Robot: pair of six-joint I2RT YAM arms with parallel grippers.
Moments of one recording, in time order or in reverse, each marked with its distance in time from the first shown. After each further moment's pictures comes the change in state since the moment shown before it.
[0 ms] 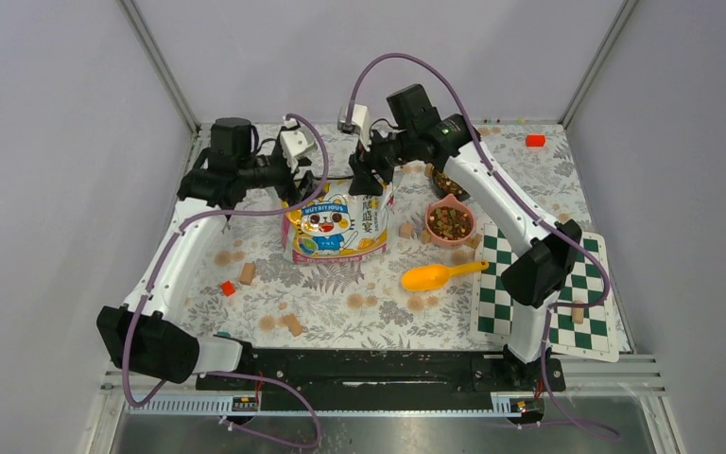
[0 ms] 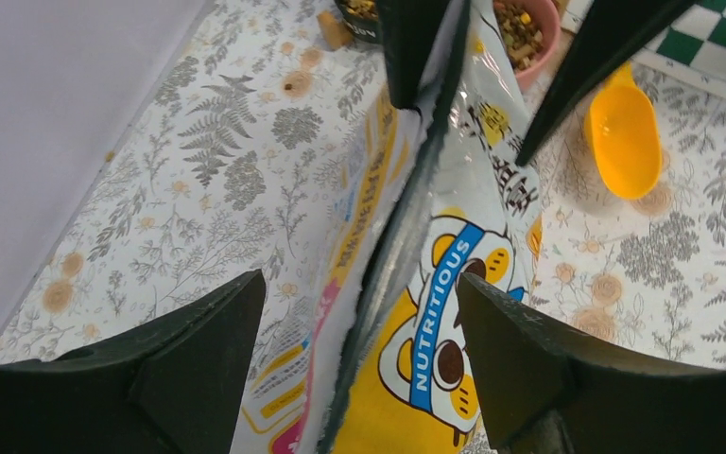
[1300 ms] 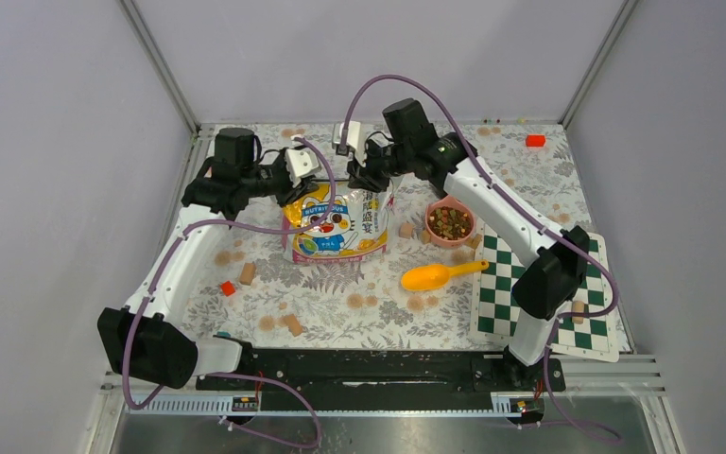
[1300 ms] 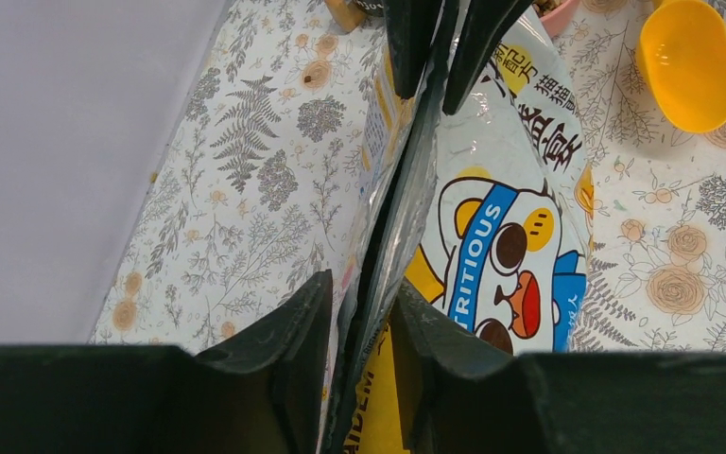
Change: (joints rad) left arm -0.002 -0.035 -0.120 0.055 0.000 0.237; right arm 0.048 -0.089 -0.210 0.208 0.114 -0.182
